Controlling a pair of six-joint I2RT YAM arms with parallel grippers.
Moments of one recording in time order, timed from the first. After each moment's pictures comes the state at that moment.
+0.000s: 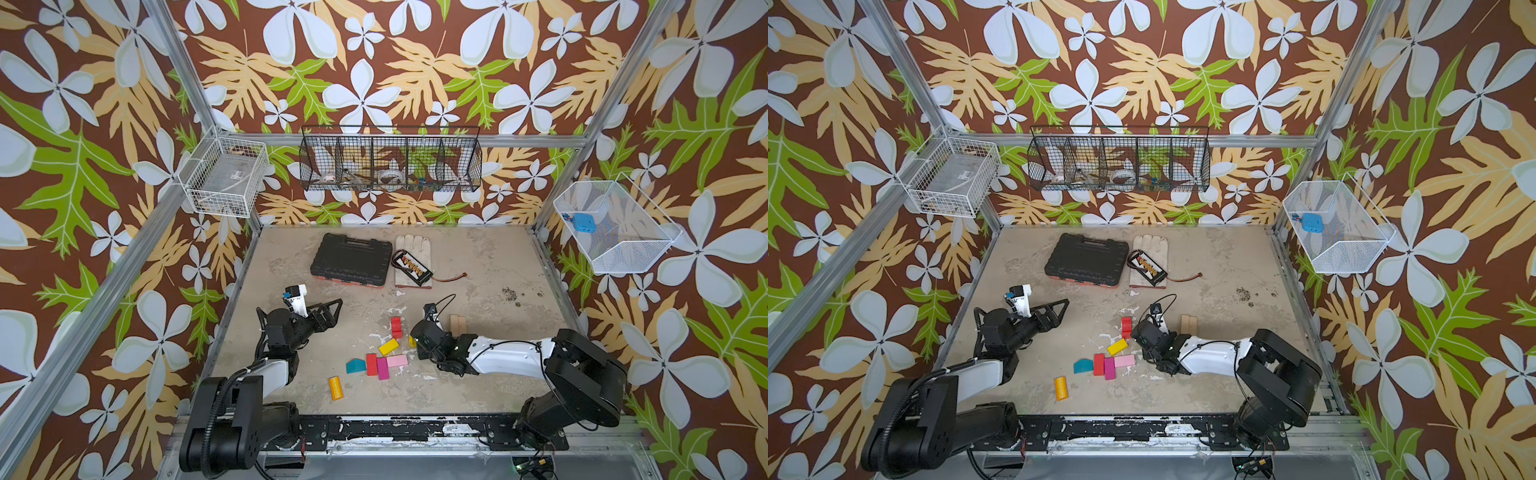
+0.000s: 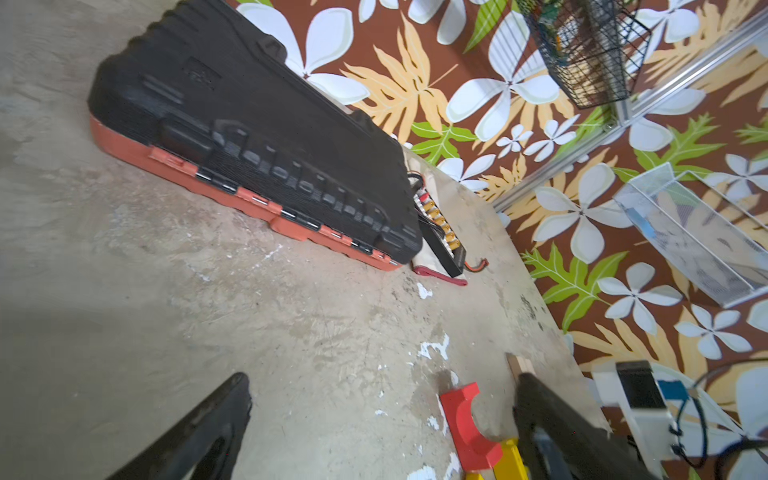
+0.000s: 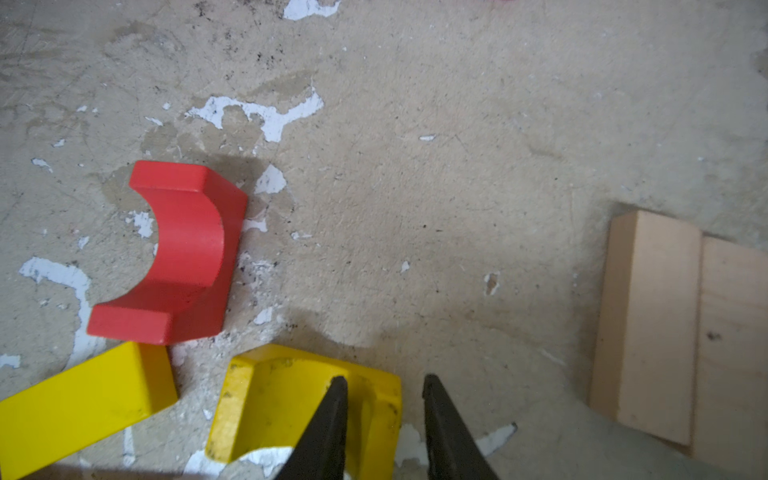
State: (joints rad) left arm 0.04 1.22 0.17 0.79 0.57 -0.60; right arm 0.94 1.57 0.69 -0.14 0.44 0.67
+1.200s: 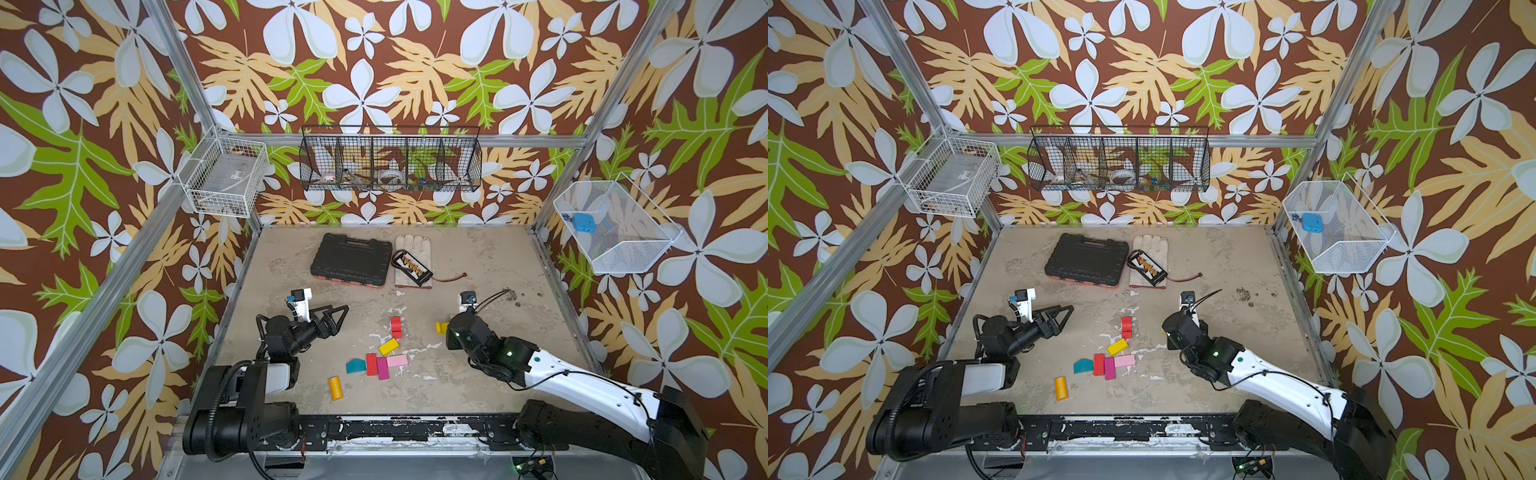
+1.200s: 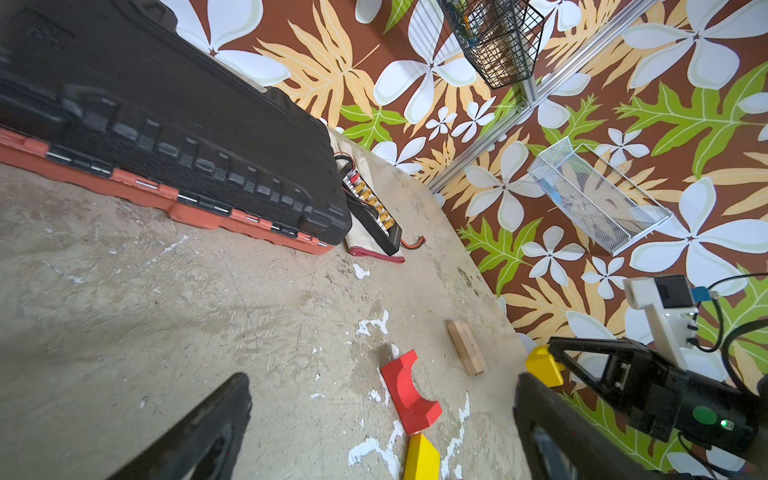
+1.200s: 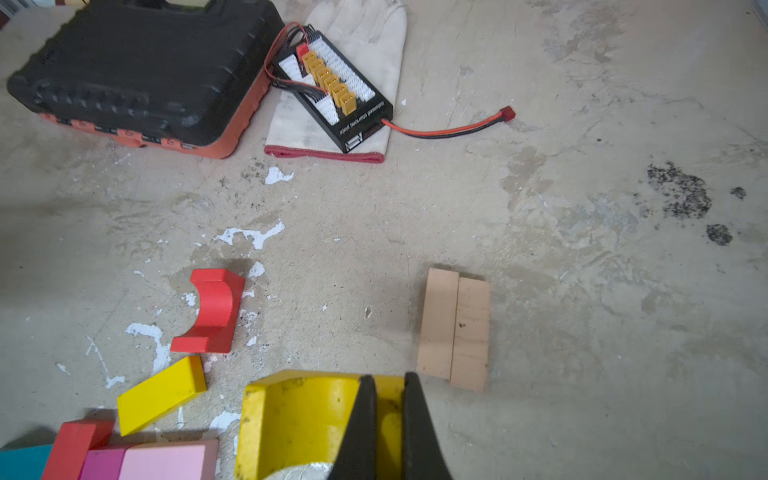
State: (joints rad) left arm 0.04 1.32 0.13 1.04 0.74 -0.67; right arm 0.85 1.03 0.67 -0.42 0.52 0.61
